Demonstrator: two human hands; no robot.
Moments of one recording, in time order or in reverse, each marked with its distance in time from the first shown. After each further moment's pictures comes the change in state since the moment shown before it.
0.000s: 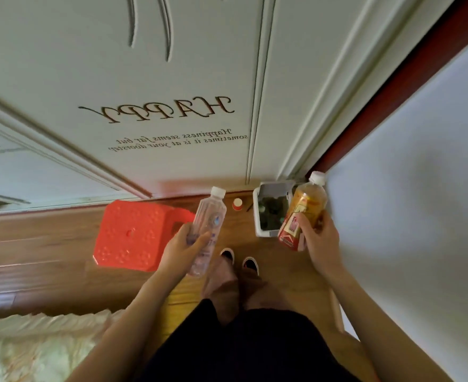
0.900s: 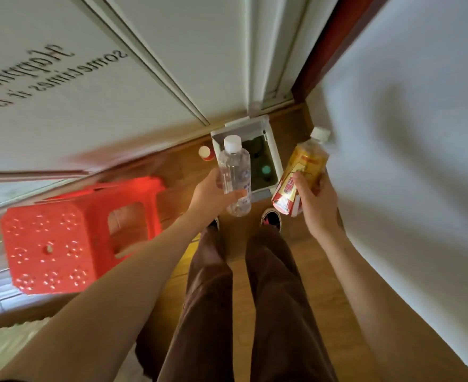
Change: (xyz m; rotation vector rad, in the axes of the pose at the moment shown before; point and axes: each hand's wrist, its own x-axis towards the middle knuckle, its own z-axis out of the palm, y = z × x) left_hand 0.248 -0.006 0.273 0.119 -0.336 -0.059; right_hand 0.195 0.222 0.009 0.077 0.099 0.265
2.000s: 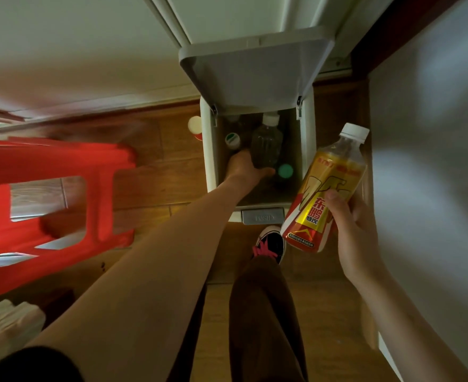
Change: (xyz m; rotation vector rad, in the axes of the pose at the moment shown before) left_hand 0.248 -0.121 0.162 -0.019 0.067 -0.187; right_hand 0.131 0.162 0.037 0.175 -0.307 -0.009
